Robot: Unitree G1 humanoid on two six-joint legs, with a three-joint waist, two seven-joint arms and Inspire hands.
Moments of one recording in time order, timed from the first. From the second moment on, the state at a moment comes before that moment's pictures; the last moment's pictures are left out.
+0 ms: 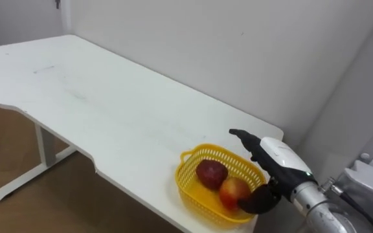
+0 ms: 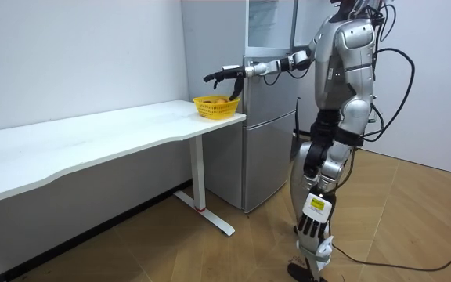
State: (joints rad) left arm 0.19 0.35 -0.04 1.07 0.37 0.07 -0.11; right arm -0.53 -0.53 0.41 0.48 -0.35 -0.13 -0.10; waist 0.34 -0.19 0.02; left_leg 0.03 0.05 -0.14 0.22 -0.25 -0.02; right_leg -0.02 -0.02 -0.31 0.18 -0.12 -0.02
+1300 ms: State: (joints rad) left arm 0.24 0.26 0.00 1.09 0.39 0.00 -0.06; right arm -0.14 -0.36 0.15 -0.33 -0.15 -0.24 -0.23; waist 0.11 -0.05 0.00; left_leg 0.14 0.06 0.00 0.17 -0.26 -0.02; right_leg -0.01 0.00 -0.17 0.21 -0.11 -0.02
